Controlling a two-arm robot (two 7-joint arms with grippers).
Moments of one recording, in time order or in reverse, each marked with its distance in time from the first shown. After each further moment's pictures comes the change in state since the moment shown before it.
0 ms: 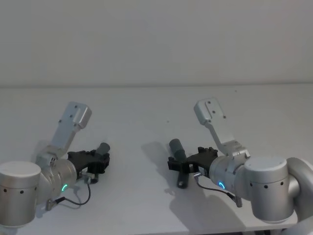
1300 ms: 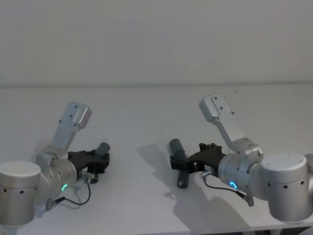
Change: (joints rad) left arm 0.000 0.000 0.000 0.000 0.000 0.000 0.000; right arm -0.017 0.092 -0.006 -0.107 0.054 0.020 0.056
